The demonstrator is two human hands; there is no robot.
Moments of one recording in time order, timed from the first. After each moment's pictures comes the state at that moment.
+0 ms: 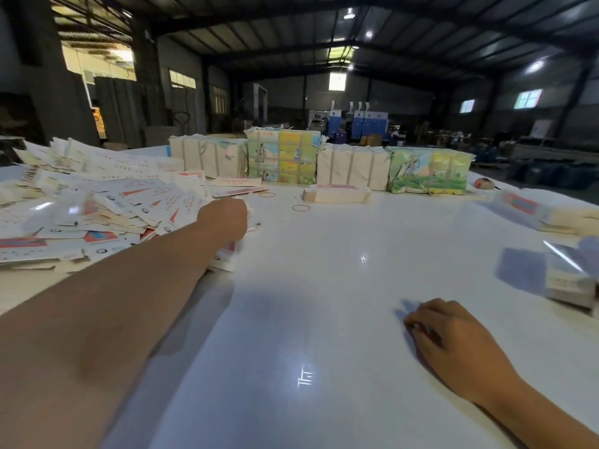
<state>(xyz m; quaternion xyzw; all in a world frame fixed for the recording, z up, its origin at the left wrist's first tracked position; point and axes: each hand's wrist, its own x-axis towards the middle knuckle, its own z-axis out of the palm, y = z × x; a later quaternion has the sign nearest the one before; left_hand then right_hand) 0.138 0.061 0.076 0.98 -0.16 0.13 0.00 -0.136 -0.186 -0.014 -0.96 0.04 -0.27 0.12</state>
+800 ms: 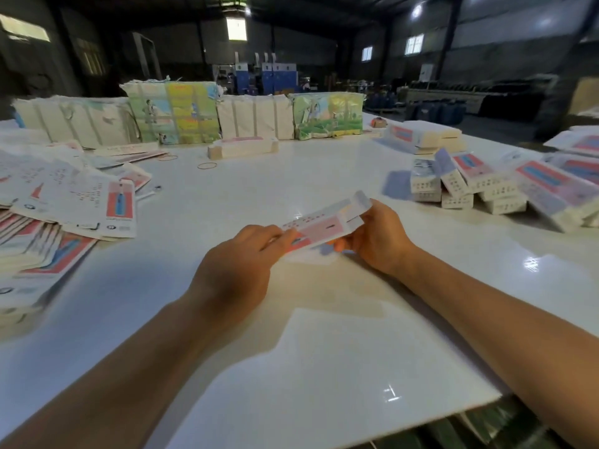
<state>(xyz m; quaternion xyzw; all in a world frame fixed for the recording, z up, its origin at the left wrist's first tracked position) -0.075 0.004 0.006 0.76 -0.56 0.30 0.14 -0.147 -0.203 0.010 -0.60 0.08 -0.22 0.77</state>
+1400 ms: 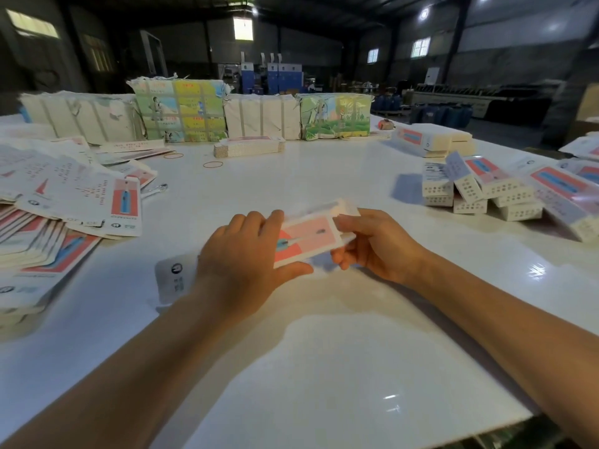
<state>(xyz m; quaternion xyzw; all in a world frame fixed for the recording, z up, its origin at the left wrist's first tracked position) -0.062 -0.001 0.008 0.82 -0.47 0.30 0.10 -0.150 -0.190 0.015 -0.65 0.05 -0.12 0.75</state>
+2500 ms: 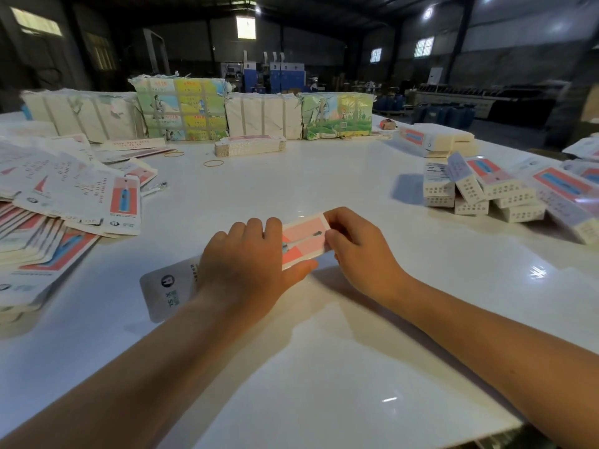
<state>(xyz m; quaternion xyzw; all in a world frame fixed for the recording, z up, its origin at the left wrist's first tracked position) -0.074 -0.006 0.003 0.82 -0.43 0.36 0.09 -0.153 -0.157 0.005 -0.85 0.09 -0.31 0.42</state>
